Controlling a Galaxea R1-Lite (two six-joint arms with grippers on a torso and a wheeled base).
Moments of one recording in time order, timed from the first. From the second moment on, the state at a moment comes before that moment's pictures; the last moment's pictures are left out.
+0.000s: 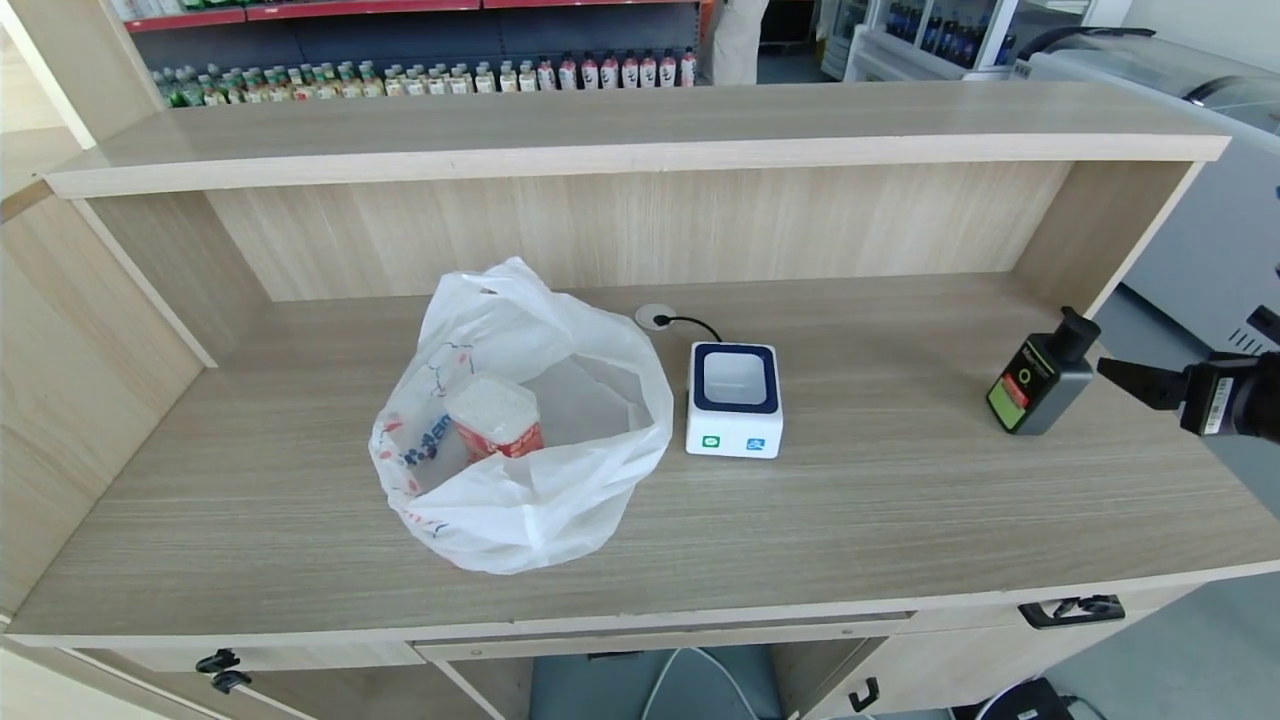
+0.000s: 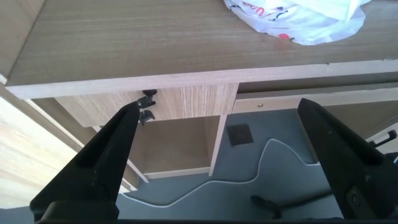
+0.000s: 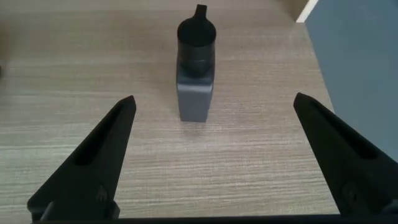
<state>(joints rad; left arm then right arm) -0.08 0.09 0.00 0.00 0.00 0.00 -0.29 1.47 -0.68 -0.60 0.26 -0.16</state>
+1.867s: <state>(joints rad) -0.08 0.09 0.00 0.00 0.00 0.00 -0.15 1.98 -0.88 -0.96 0.39 -0.15</state>
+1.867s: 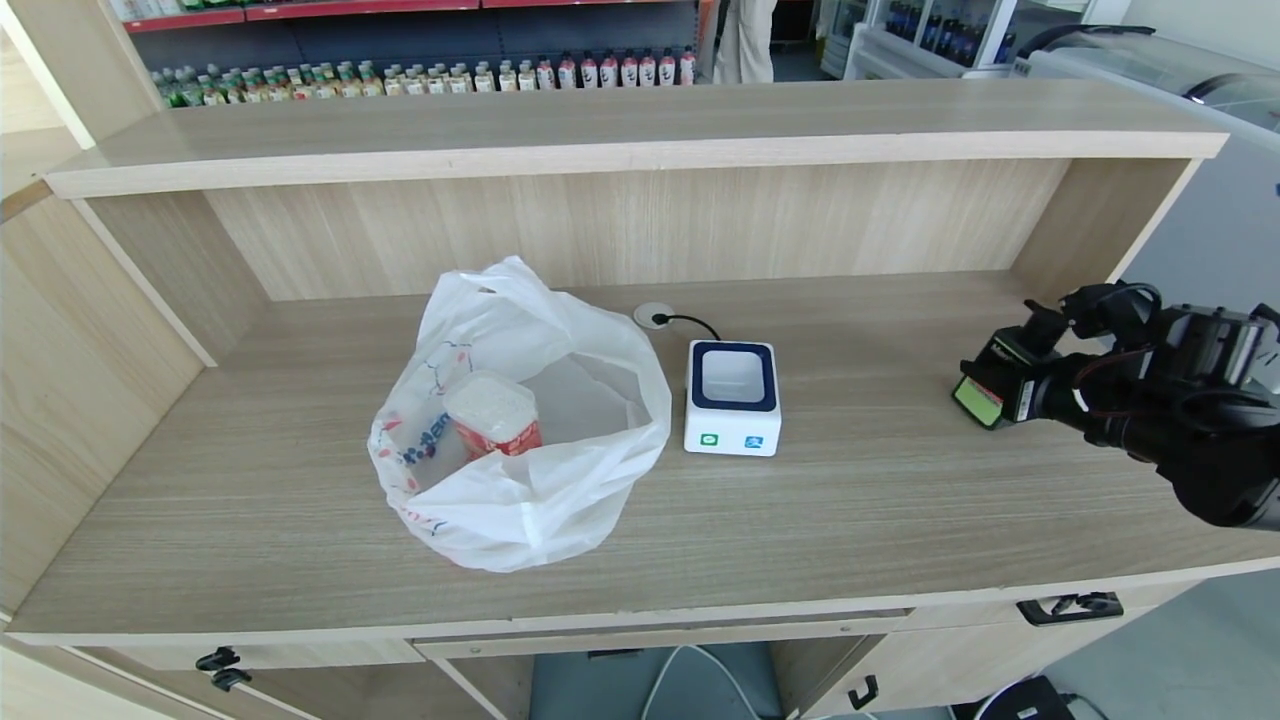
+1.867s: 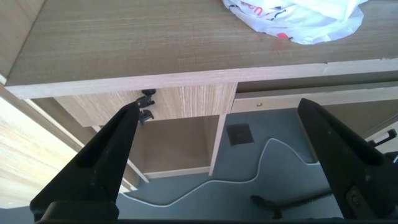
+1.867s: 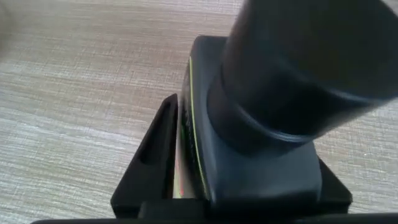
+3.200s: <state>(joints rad) -0.08 0.09 0.00 0.00 0.00 0.00 -0.11 1.71 -0.86 -0.97 0.49 -0.36</state>
